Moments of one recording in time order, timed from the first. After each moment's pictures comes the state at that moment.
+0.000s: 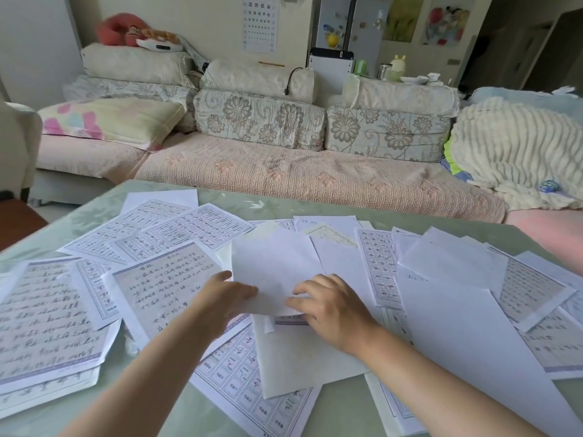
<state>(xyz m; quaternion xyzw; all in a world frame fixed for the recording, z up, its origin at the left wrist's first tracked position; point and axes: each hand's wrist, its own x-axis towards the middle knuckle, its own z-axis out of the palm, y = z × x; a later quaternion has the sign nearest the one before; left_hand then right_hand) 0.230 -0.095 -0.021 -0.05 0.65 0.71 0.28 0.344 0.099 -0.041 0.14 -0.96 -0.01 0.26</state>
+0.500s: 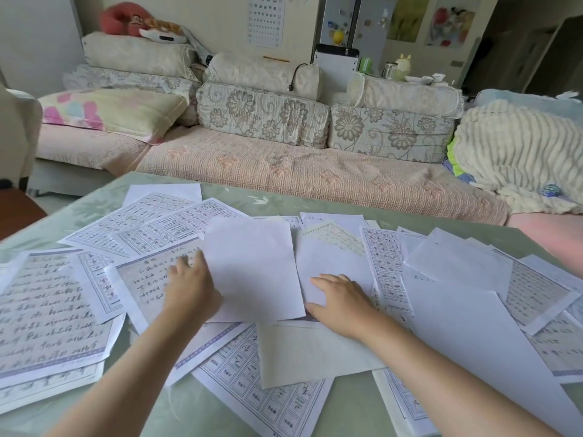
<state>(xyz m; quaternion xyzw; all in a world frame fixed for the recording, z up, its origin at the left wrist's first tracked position) 0.202 -0.132 -0.029 0.11 0.98 0.16 0.01 0.325 0.103 -0.043 -0.14 -0.99 0.08 0.00</state>
